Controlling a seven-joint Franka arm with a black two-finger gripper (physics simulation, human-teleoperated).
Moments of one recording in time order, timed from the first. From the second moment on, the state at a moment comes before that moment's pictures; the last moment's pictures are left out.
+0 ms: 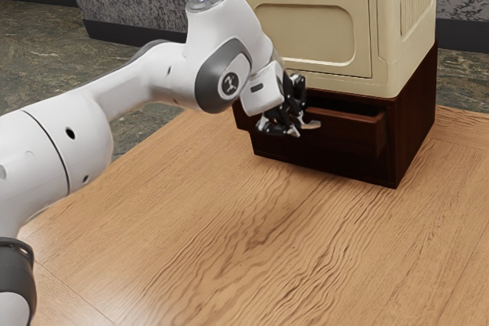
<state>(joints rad) -0.12 0.40 0.12 -1.32 -0.09 2.13 1.68</state>
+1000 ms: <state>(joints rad) -0.12 0.34 0.11 -1.33 -0.07 1.97 1.66</state>
